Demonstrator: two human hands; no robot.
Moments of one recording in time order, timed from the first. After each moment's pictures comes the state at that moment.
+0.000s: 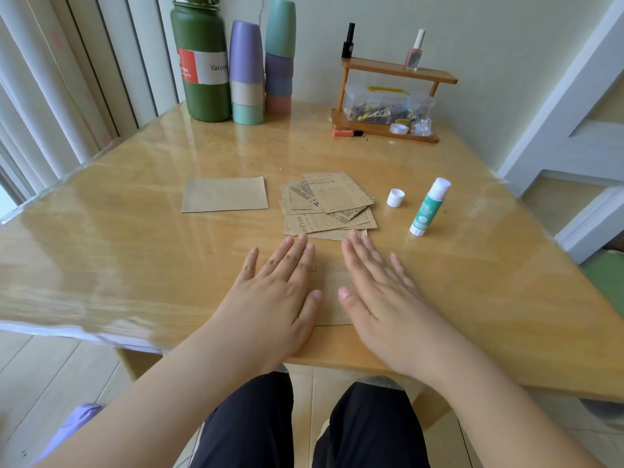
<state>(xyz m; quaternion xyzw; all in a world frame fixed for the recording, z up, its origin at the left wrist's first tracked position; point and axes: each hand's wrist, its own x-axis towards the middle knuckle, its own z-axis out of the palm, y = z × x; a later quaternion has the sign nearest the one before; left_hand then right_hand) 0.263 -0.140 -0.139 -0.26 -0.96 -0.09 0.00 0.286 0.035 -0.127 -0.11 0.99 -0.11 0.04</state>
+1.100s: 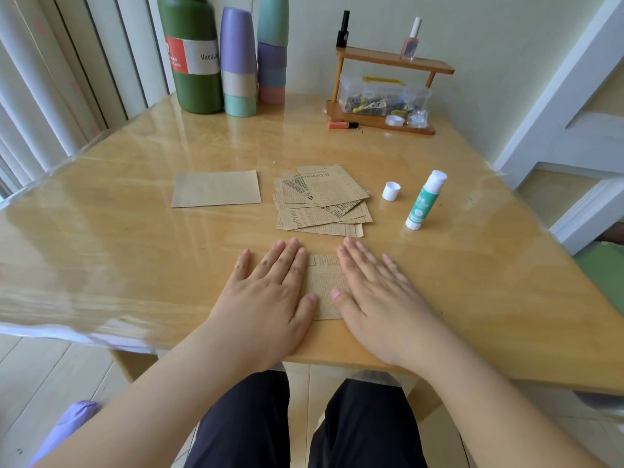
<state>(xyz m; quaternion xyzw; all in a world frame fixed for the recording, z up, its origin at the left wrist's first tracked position) 0.258 -0.136 -0.151 -0.25 -0.97 -0.05 -0.02 0.277 0.038 -0.137 -0.08 0.99 -0.05 0.06</state>
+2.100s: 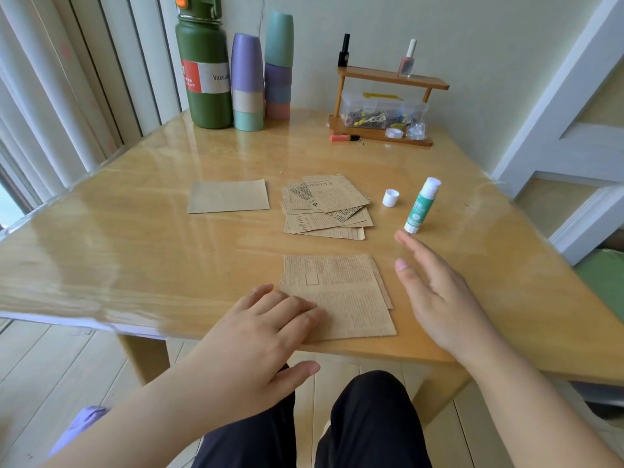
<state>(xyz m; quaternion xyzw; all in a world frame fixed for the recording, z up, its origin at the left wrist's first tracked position) 0.295 -0.171 -0.163 -0.44 -0.88 -0.08 0.15 0.299 0.080 -0.129 0.00 0.92 -0.38 -0.12</state>
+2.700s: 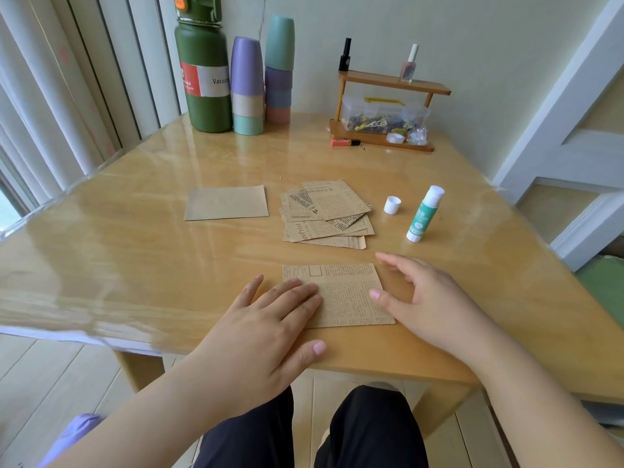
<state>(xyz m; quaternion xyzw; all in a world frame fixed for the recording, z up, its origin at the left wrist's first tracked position) 0.276 -0.165 -0.167 -0.37 -0.92 -0.06 0.13 0.284 0.080 -0.121 -0.02 0.96 -0.27 -0.04</state>
